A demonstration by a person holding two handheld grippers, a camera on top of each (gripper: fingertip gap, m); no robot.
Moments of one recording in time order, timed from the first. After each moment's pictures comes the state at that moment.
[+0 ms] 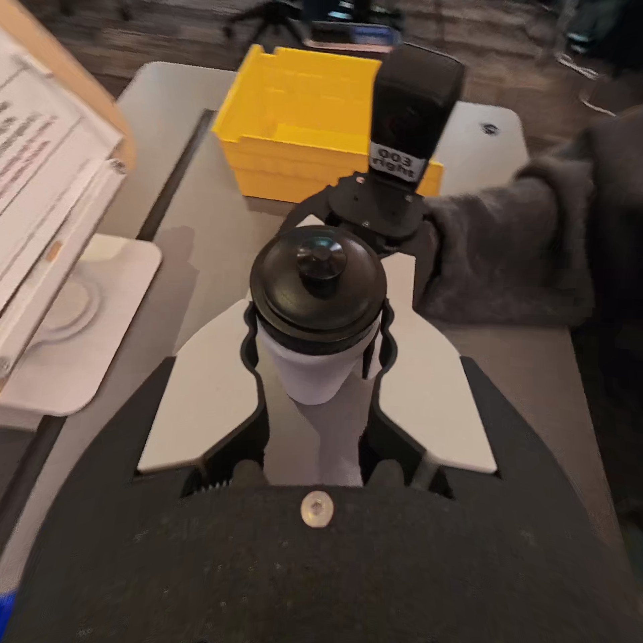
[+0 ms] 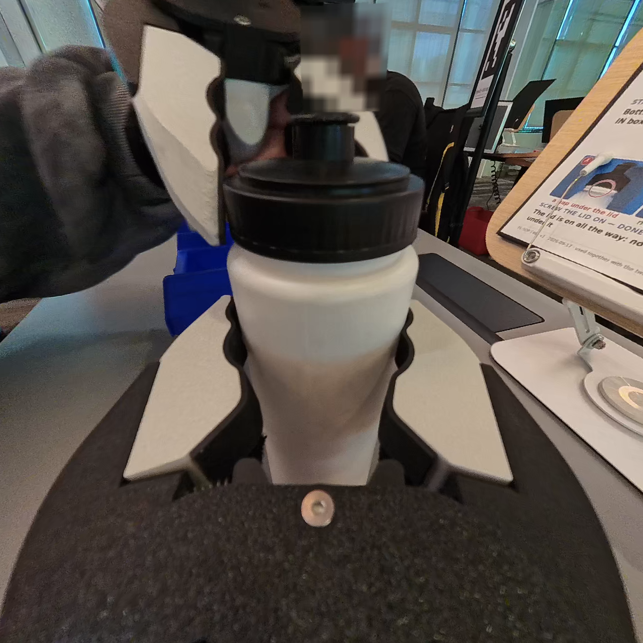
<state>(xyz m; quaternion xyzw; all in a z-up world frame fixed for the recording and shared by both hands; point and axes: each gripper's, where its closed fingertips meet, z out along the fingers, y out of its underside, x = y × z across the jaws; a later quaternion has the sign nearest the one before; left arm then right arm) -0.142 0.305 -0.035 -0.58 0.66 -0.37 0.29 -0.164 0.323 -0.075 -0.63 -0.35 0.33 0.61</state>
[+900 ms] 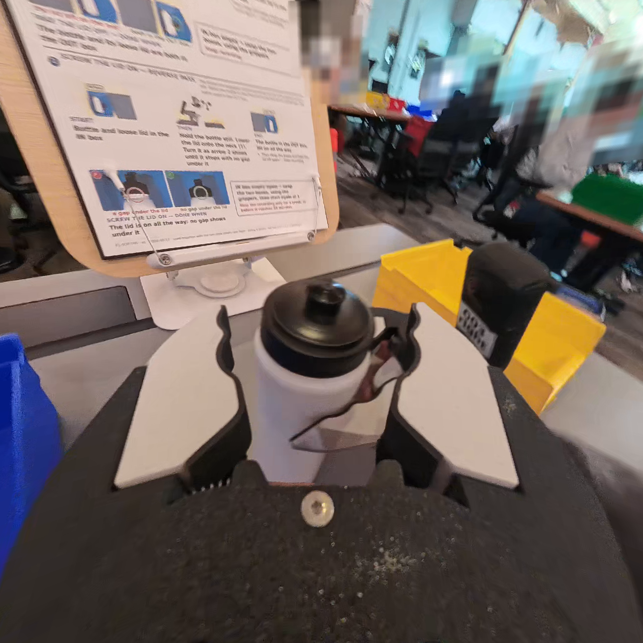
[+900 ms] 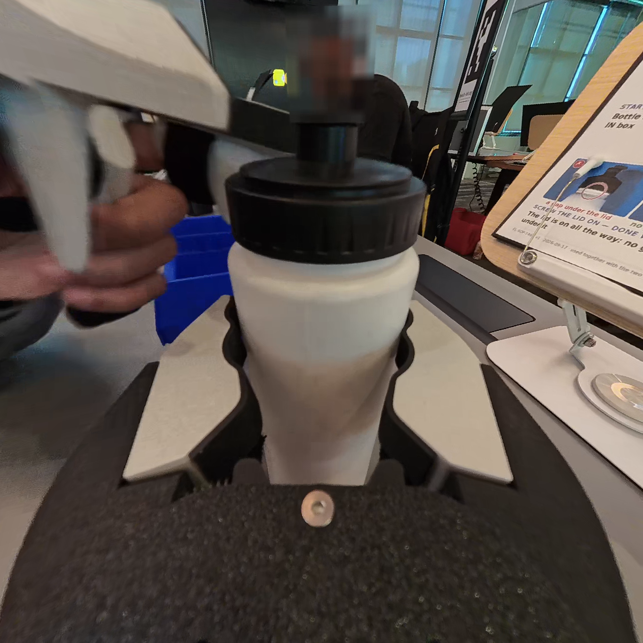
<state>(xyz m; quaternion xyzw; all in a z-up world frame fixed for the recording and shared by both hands) -0.147 0.309 -0.003 -0.71 0.27 -0.33 0.56 -0.172 0.324 -0.075 -0.64 -0.34 0.31 0.62</state>
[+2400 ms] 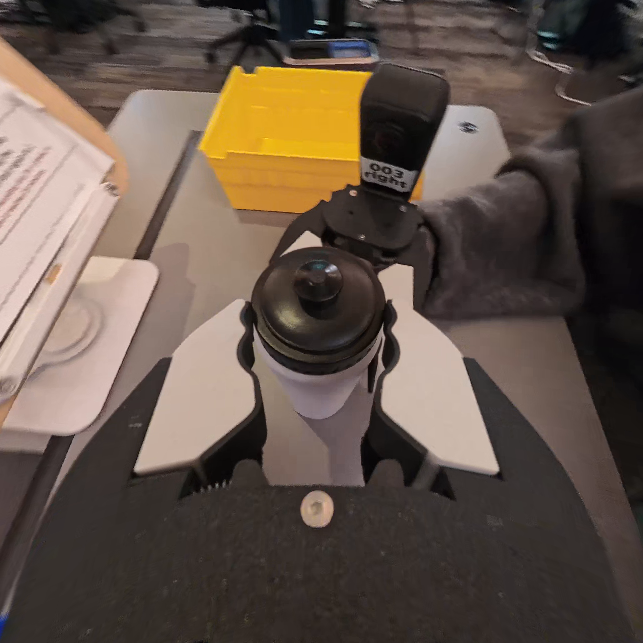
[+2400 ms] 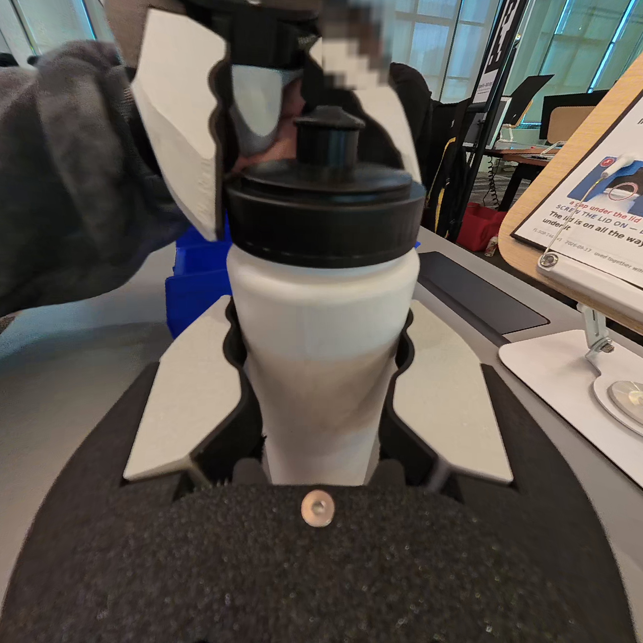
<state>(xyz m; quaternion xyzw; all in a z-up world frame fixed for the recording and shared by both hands) -0.148 0.301 -0.030 -0.55 0.68 -0.38 0.30 -0.178 0.320 -0.076 -0.64 -0.35 0.32 0.61</state>
